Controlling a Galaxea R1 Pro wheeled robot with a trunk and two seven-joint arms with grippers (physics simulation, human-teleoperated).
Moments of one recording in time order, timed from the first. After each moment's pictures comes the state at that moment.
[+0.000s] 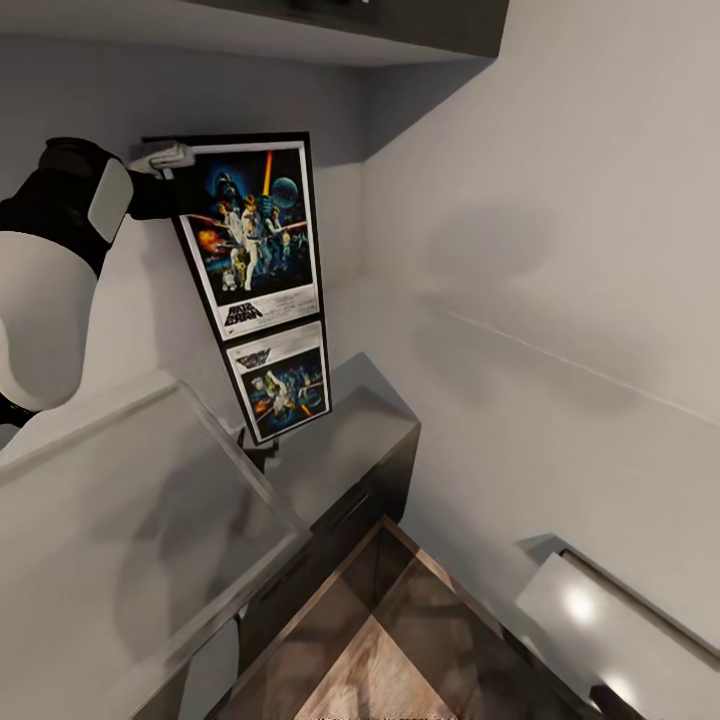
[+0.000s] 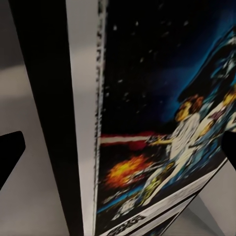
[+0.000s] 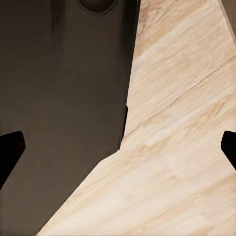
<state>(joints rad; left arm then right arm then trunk) -1.83 0.12 0.08 -0.44 0.01 0.70 -0.07 -0.08 0.01 0.01 0.04 0.11 -0.18 -0.15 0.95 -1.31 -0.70</state>
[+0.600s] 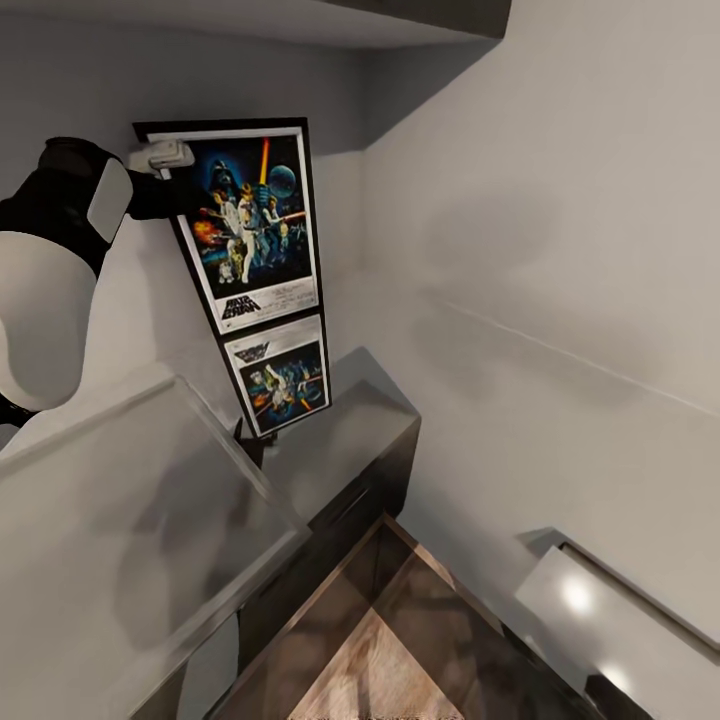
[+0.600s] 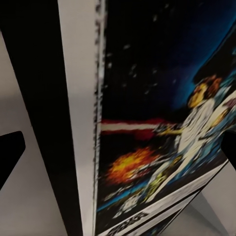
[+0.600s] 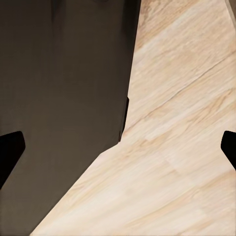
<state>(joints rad) -1.83 0.12 0.08 -0.44 0.01 0.70 -0.07 -0.08 0.01 0.01 0.04 0.11 -0.18 -0.15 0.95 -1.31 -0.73</state>
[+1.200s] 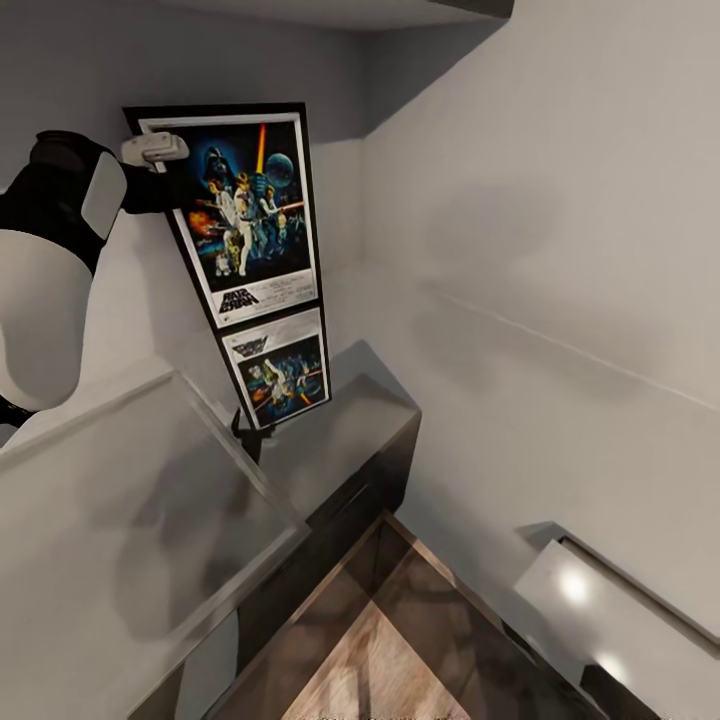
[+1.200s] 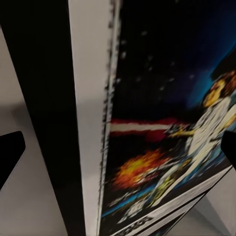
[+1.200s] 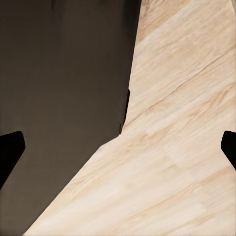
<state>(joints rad) -1.83 0.13 0.08 -0.46 0.01 0.70 -0.07 -0.08 0.01 0.01 0.04 0.11 -0.18 -0.15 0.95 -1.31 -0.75</state>
